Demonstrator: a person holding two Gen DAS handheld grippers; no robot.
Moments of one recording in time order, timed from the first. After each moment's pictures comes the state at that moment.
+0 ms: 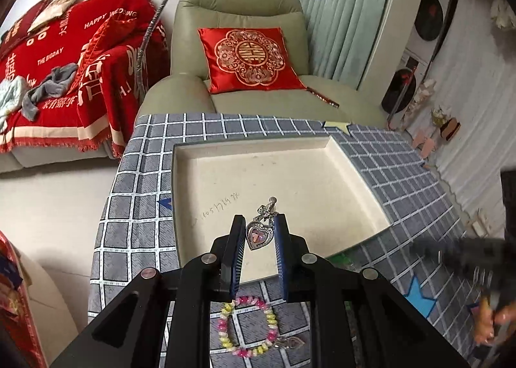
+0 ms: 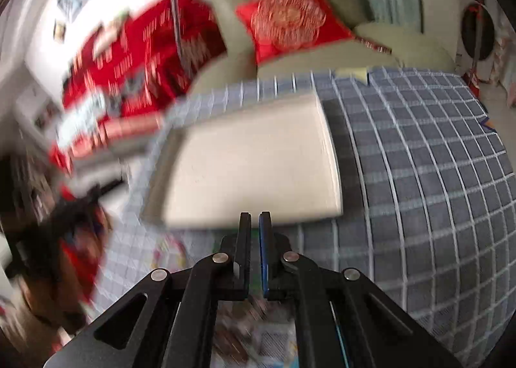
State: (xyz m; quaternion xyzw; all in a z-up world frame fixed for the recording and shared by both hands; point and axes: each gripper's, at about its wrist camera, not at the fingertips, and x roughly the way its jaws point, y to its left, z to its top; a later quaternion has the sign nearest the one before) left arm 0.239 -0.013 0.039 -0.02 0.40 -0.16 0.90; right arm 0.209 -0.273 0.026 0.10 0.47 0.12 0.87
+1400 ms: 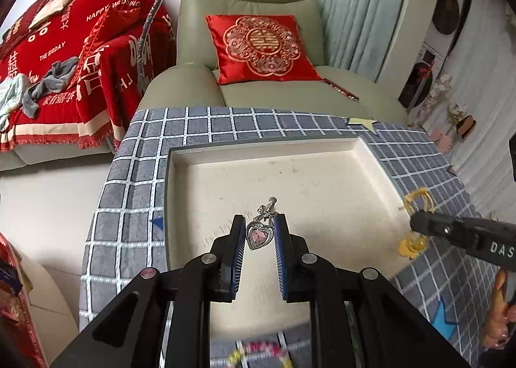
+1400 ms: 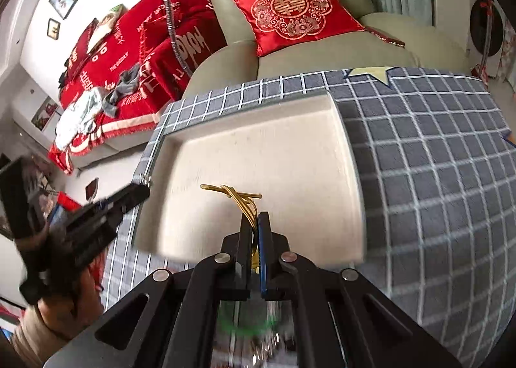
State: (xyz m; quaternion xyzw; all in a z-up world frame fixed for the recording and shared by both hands) left arm 0.304 -0.029 0.010 -0.02 0.43 -0.13 0.90; right arm 0.282 -0.258 0.016 0.14 0.47 0.12 0.86
